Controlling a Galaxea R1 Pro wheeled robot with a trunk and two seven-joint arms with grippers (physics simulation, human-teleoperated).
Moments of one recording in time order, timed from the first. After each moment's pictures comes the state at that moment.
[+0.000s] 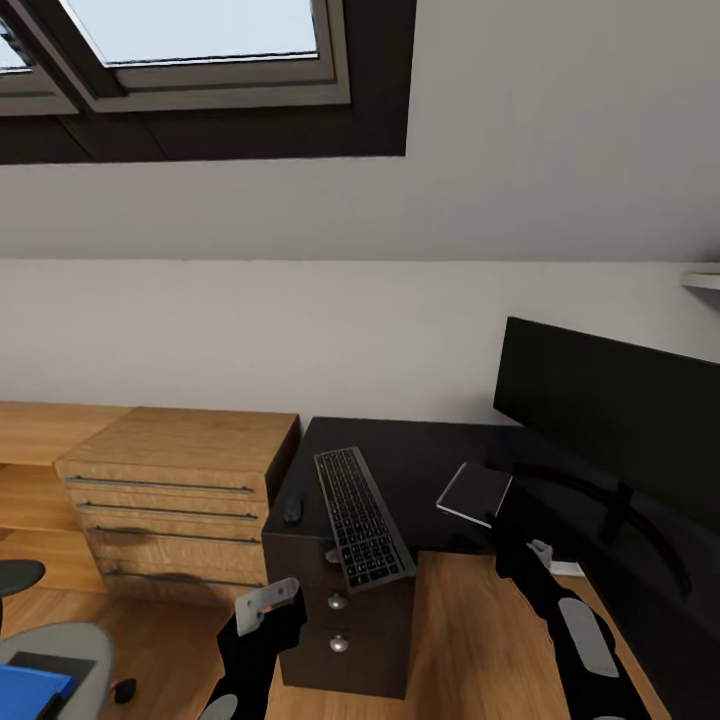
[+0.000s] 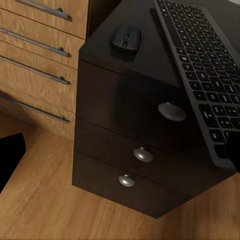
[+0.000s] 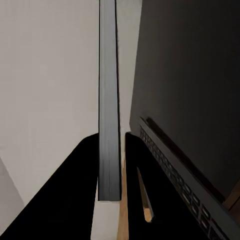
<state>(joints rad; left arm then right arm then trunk) -0.09 0.14 -0.69 -1.59 0.67 0.13 0.89 -0.42 0.06 -0.50 -0.89 -1.11 0.49 0.25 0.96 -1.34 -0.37</state>
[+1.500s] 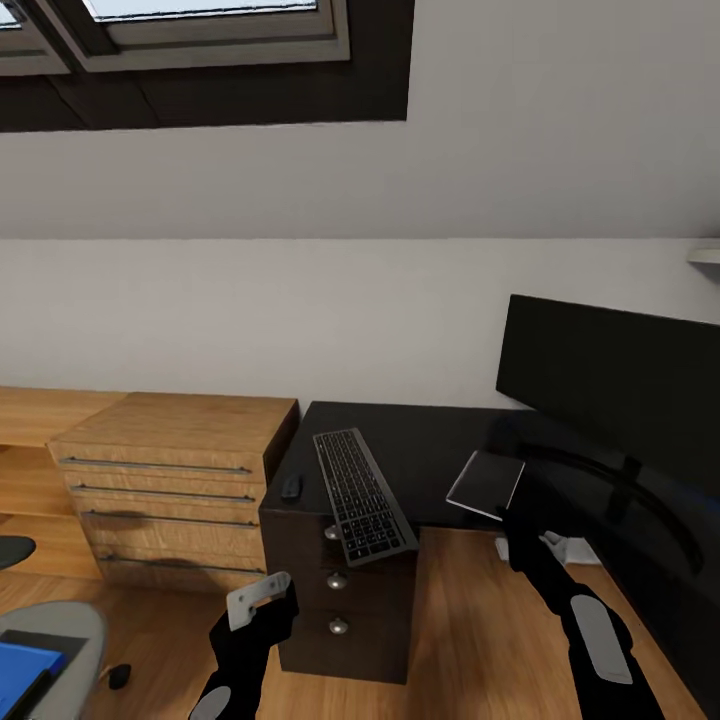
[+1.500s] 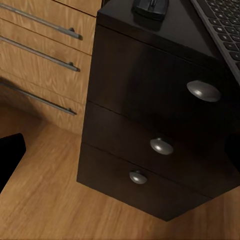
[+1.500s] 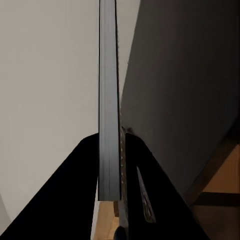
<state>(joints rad) -0.09 0.14 -0.65 -1.59 0.67 0.13 0.89 -0.39 0.06 -0.50 -1.02 -1.04 0.49 0.25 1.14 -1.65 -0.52</state>
